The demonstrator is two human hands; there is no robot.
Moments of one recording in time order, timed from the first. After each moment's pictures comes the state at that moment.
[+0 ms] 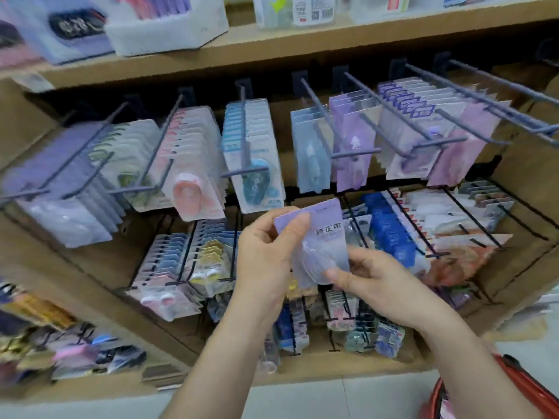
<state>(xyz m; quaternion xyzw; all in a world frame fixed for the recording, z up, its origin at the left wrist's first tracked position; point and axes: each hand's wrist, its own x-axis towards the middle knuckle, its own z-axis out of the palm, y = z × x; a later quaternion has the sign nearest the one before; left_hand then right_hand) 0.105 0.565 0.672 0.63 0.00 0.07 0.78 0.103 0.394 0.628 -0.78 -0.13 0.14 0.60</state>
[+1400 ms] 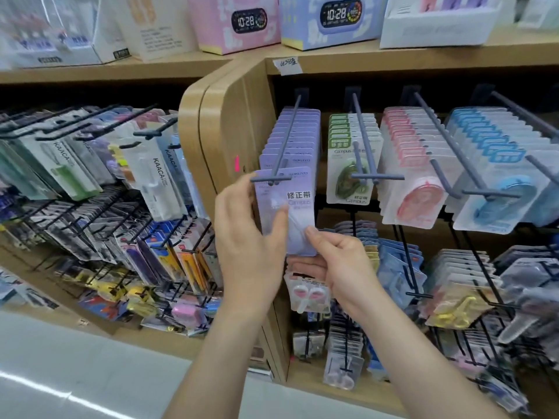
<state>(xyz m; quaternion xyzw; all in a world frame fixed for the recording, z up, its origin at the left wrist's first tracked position) 0.078 0.878 0.683 0.82 0.08 0.44 0.35 0.120 0.756 0.642 -0.58 -0.04 0.20 0.79</state>
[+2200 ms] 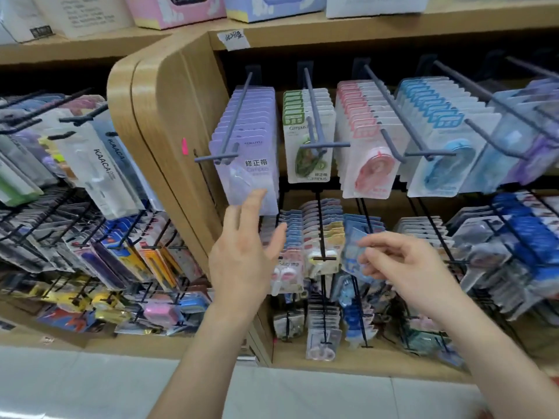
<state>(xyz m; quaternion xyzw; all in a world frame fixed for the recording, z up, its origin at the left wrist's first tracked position) 0.077 0.859 0.639 0.91 0.03 0.34 0.22 0.094 0.627 0.637 -0.83 -0.05 0.07 0.55</state>
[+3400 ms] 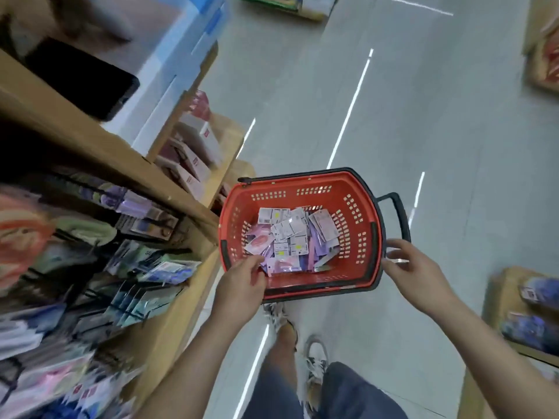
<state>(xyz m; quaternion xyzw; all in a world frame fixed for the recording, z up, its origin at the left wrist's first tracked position) 0.013 0.165 0.279 0.83 -0.37 -0.37 0.16 -0.241 0.020 0.326 -0.62 0.65 0.02 0.44</state>
